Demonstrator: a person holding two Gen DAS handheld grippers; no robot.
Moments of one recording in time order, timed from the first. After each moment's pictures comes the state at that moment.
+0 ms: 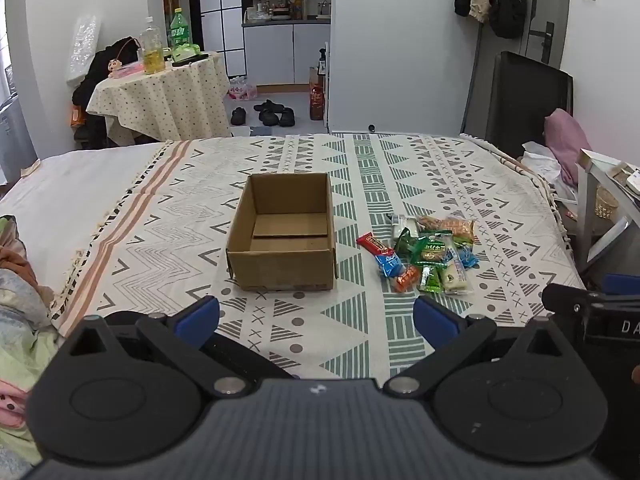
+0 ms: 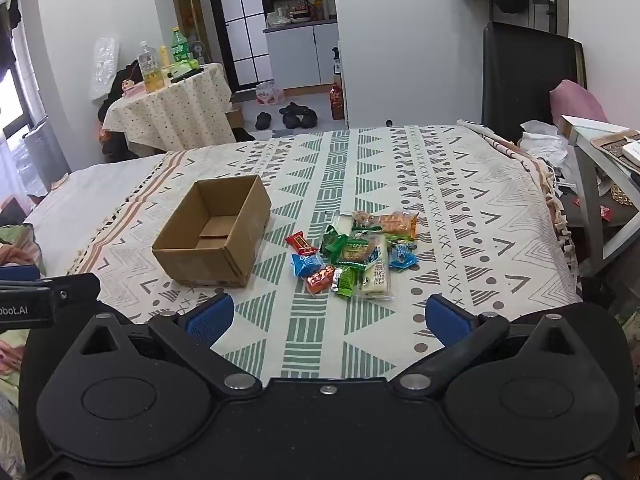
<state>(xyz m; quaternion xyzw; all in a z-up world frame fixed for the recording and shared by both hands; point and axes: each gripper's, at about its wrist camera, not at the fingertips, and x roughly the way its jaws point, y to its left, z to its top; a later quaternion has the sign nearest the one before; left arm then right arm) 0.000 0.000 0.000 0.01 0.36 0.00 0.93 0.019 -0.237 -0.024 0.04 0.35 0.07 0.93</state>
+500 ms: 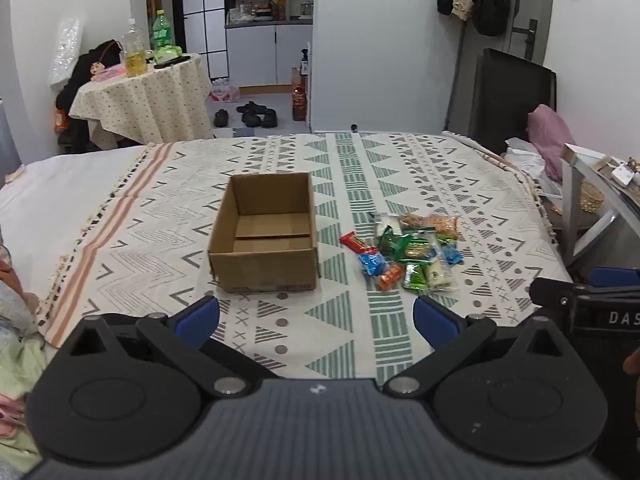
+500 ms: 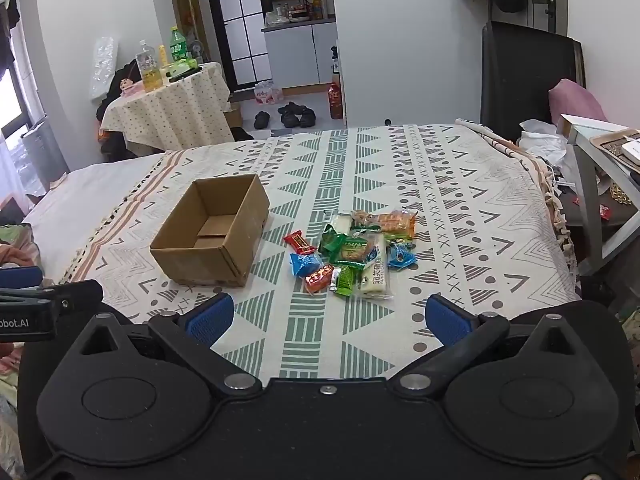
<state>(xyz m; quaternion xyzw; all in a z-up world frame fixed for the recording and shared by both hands) 0.001 -0.005 -0.003 0.01 0.36 -0.04 0.93 0.019 -0.238 -0.026 0.04 0.35 0.06 0.93</state>
